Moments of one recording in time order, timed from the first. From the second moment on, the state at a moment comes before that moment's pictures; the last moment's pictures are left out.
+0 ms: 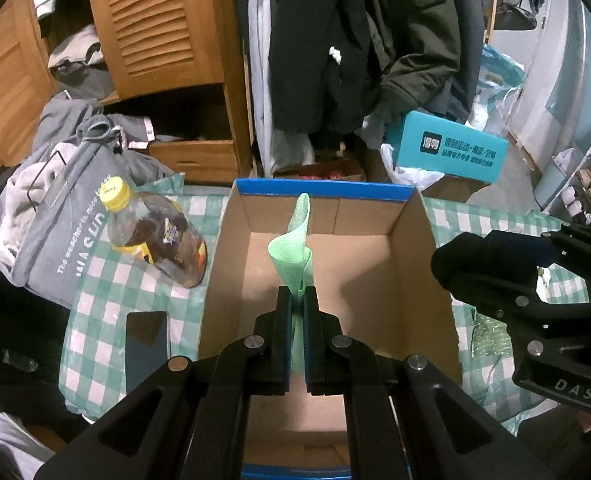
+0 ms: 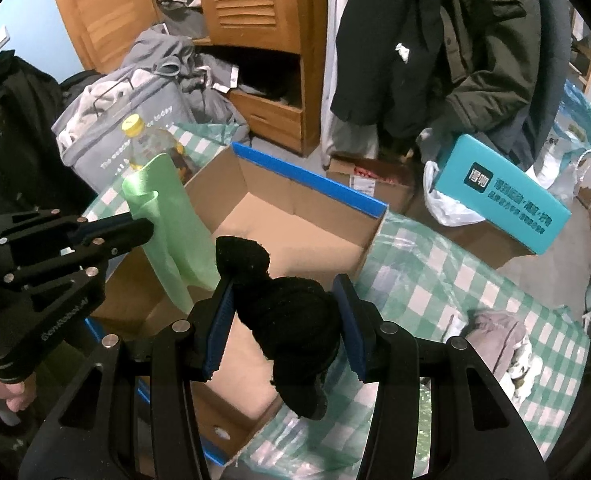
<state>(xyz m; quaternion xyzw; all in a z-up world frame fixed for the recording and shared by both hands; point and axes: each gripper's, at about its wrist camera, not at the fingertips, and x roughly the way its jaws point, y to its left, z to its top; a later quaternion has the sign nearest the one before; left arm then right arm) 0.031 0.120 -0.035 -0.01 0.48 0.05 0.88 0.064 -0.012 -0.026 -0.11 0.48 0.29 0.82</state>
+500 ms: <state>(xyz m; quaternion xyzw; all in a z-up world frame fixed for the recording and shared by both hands) 0.030 0.121 -0.035 -0.01 0.48 0.07 0.88 0.065 -0.016 -0.029 -0.10 0.48 0.28 0.83</state>
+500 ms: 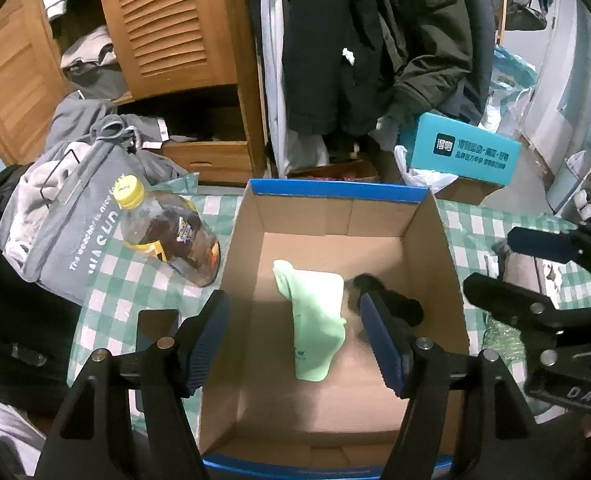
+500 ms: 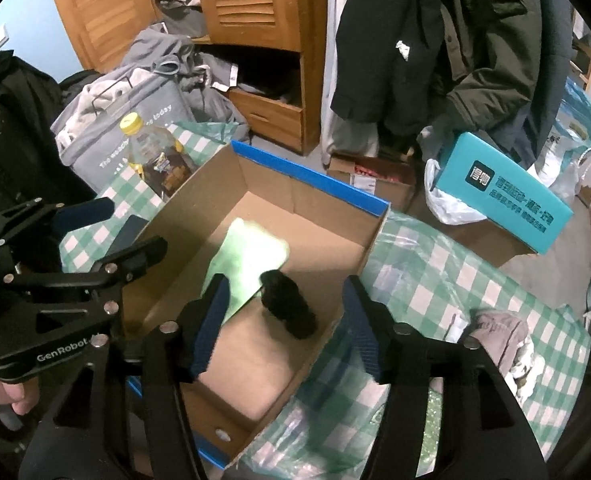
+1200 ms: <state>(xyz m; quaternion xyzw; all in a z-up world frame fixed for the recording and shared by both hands) 0.036 0.095 -0.039 0.00 0.49 0.06 0.87 0.062 -0.060 -0.023 -0.09 0.48 0.25 0.84</state>
